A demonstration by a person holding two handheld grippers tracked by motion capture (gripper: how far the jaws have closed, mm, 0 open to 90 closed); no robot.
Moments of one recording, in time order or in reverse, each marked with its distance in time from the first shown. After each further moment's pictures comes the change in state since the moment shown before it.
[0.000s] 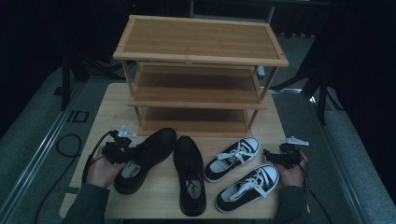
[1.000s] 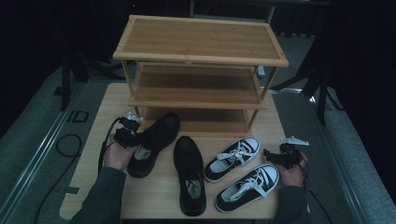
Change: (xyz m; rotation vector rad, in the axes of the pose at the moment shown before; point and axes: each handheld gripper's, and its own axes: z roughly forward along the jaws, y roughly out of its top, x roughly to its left) left arm 0.013 0.043 0.033 -0.049 0.041 -0.138; right arm 0.000 0.000 0.000 0.000 0.000 0.000
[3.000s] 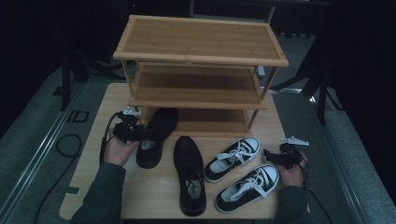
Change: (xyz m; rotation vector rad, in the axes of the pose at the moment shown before) left arm 0.008 0.008 -0.008 -0.090 -0.075 -0.010; right arm 0.000 0.000 0.000 0.000 0.000 0.000
